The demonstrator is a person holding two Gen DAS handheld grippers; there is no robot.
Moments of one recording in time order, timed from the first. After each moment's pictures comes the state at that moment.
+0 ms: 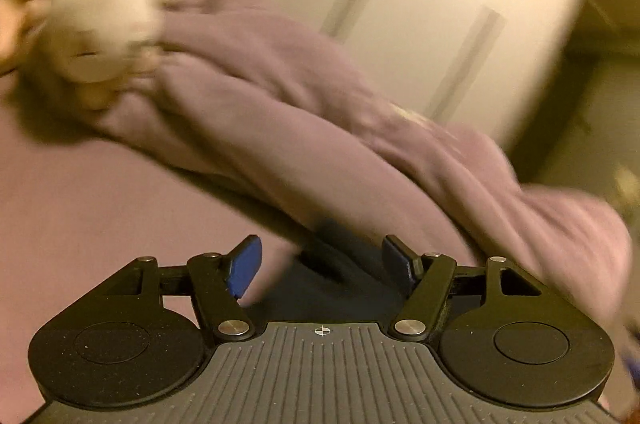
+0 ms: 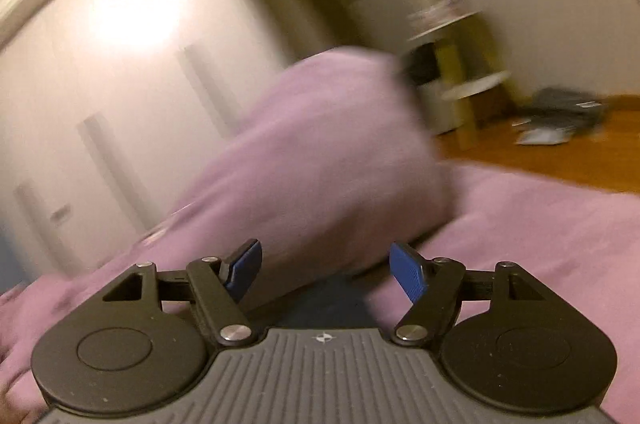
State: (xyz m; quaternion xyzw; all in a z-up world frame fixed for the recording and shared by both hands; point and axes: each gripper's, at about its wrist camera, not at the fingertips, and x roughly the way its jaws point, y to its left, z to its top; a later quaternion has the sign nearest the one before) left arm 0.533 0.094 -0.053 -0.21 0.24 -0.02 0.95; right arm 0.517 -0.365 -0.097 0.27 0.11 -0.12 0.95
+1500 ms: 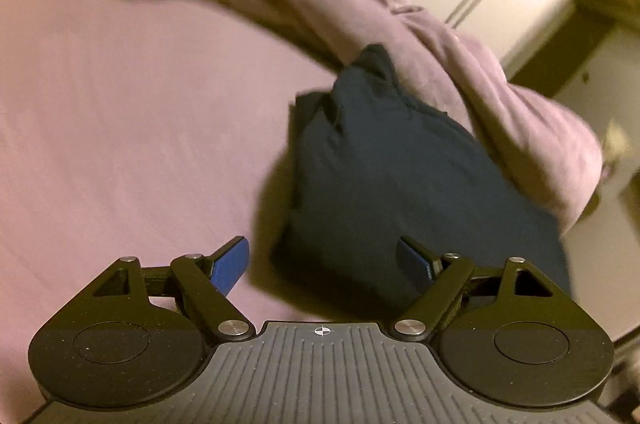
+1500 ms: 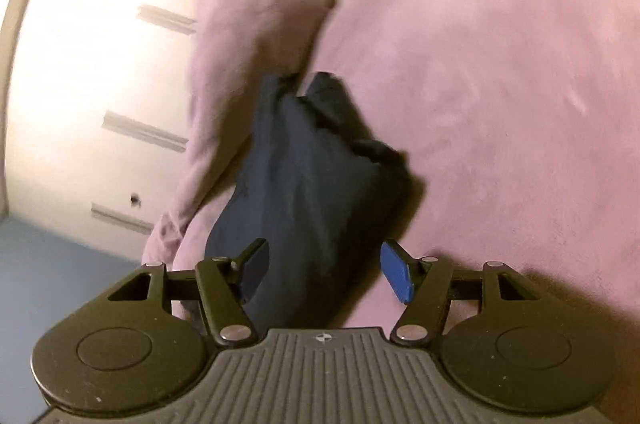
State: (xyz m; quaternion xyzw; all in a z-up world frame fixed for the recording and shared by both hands) left arm 0.376 0.142 -0.102 -0.30 0.38 -0.02 0.88; right arm 0.301 -0.433 -0.183 0.56 0.25 -0.04 0.79
